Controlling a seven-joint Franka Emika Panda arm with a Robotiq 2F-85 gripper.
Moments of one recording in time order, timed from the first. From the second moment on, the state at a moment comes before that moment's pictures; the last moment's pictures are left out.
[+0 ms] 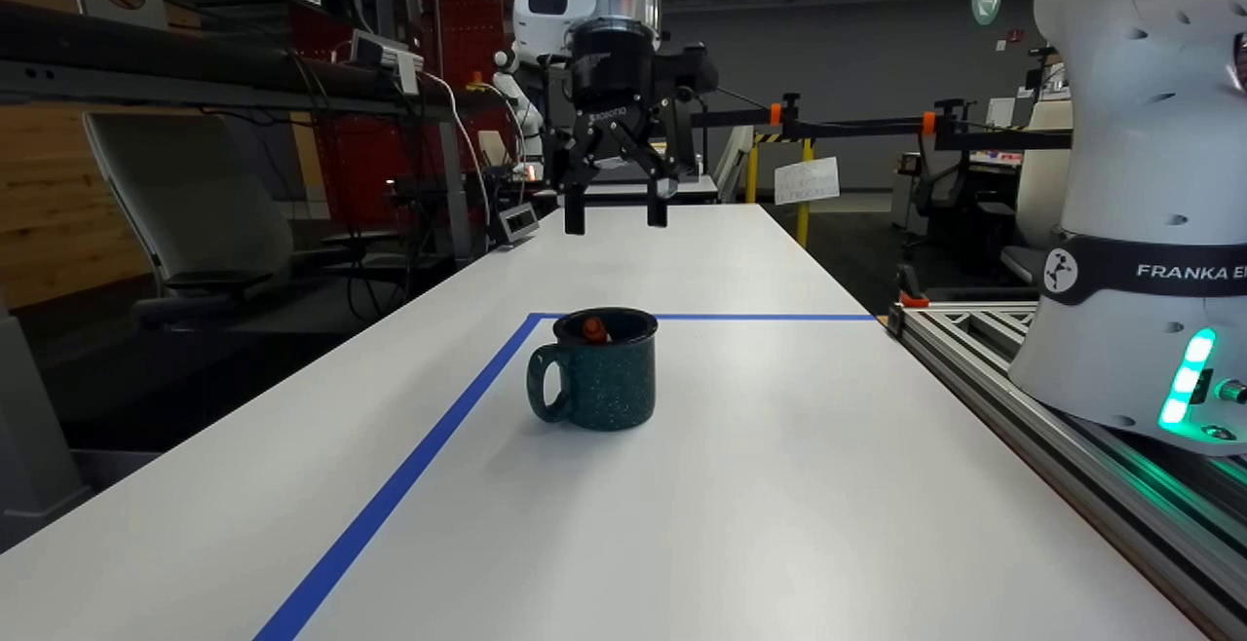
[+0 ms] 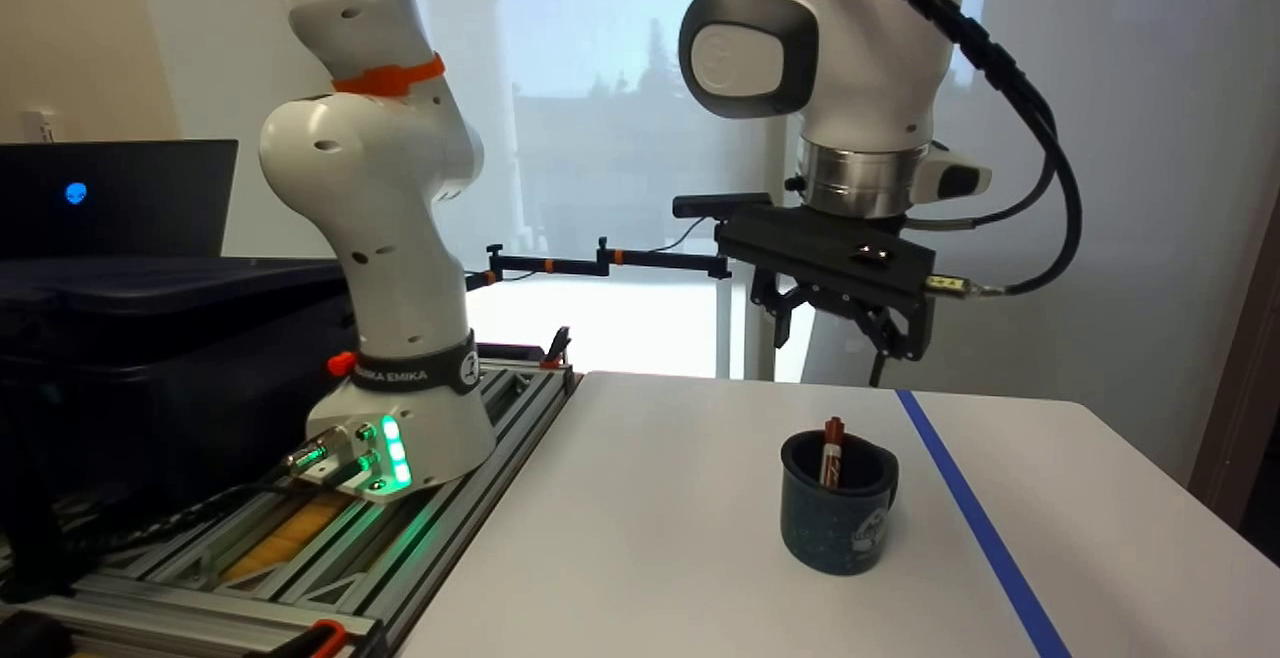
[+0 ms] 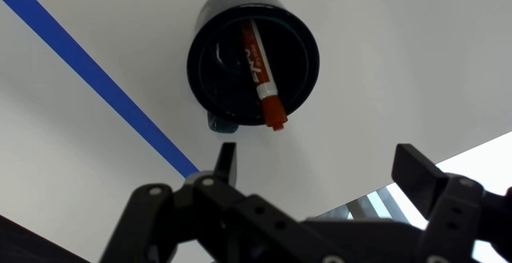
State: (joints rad) arm 0.05 -0.14 -0.20 -2.57 0.38 2.36 -1.53
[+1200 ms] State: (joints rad) arm -0.04 0.03 -0.15 -2.53 0.57 2.41 -1.85
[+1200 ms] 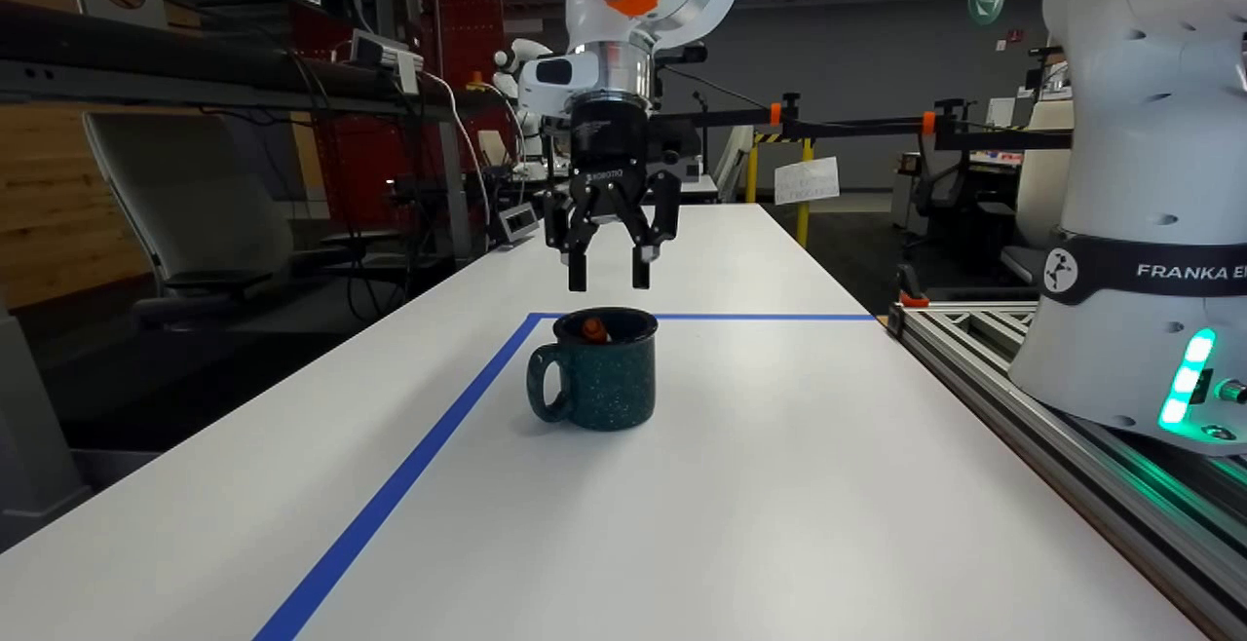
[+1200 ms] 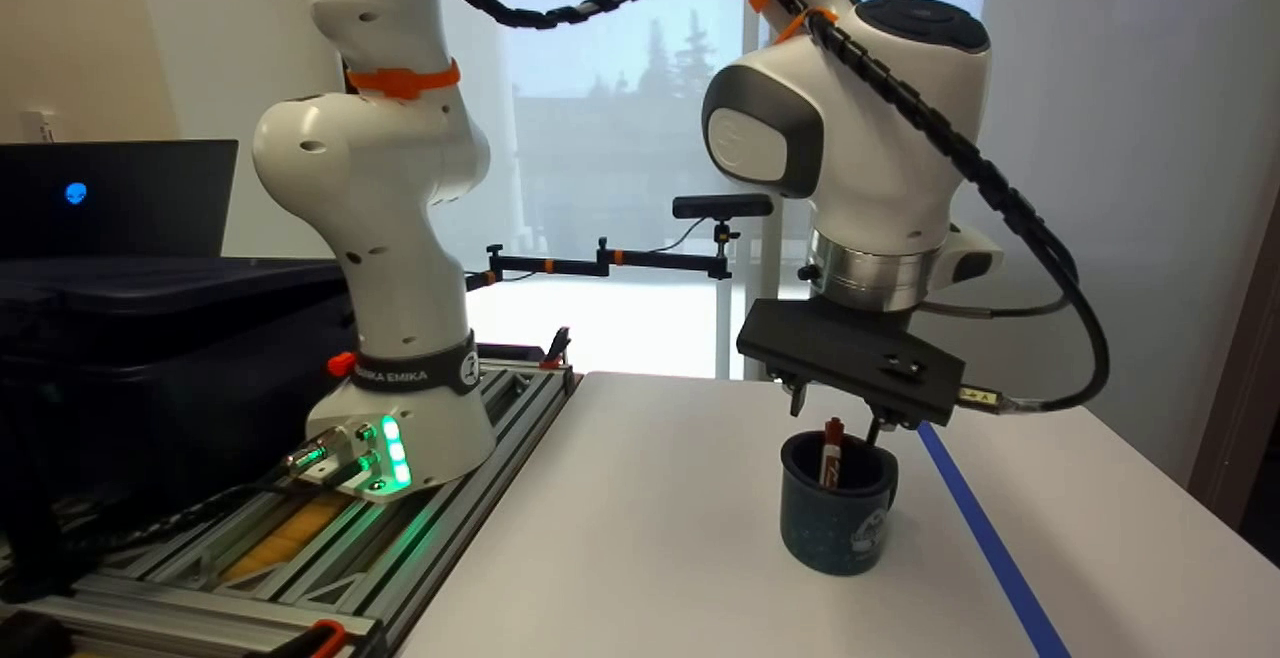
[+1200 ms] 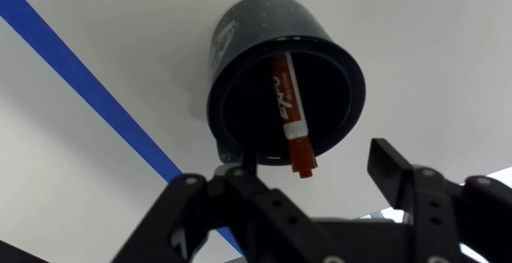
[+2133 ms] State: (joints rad) arm -0.09 0.12 -0.08 -2.51 0.60 2.41 -1.90
